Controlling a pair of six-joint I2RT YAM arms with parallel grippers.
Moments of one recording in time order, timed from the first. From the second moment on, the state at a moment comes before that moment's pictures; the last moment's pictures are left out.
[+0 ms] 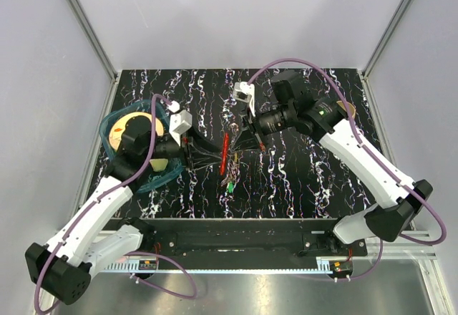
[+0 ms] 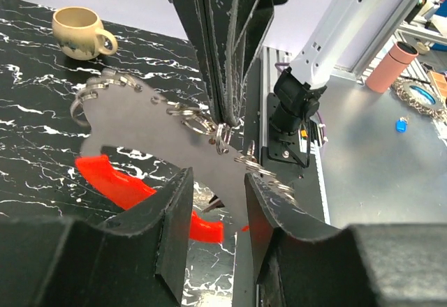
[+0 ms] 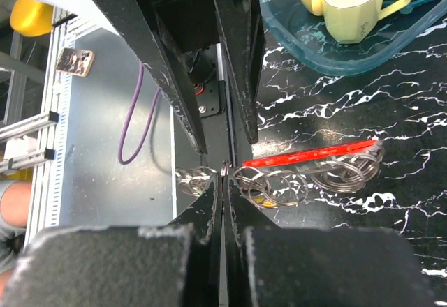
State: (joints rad) left arm -0.46 0.90 0.83 0.03 1.04 -0.18; right arm 0.70 1.43 1.61 -0.79 -0.86 -0.07
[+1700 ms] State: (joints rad) left arm -0.54 1.06 0.93 -0.07 1.15 -0.16; right arm 0.70 1.51 1.63 -0.91 -0.99 -0.12
